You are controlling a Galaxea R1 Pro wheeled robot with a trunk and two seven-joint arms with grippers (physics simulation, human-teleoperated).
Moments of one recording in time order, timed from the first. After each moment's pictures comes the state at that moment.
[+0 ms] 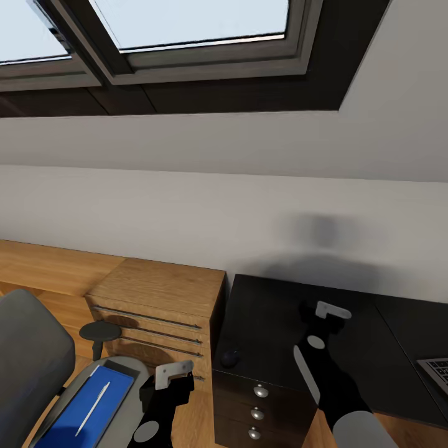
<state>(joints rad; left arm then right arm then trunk) 0.00 -0.08 -0.40 -1.56 0.26 0.43 0.61 -0.52 0.05 0.04 -0.92 -0.06 -0.01 -0.62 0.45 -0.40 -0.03</state>
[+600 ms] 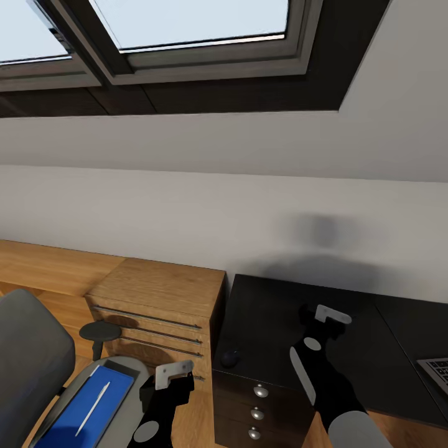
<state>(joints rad) 0.00 -0.08 -0.40 -1.56 0.26 0.43 0.61 -0.52 0.07 0.03 -0.90 -0.07 -0.02 -0.68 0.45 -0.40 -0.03</state>
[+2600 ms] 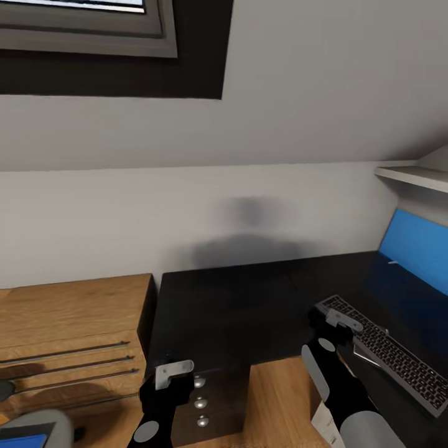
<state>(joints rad) 0.00 -0.08 -0.40 -1.56 0.26 0.43 0.61 -0.52 0.01 0.01 -0.90 -0.25 -0.02 -0.64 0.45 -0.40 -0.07</state>
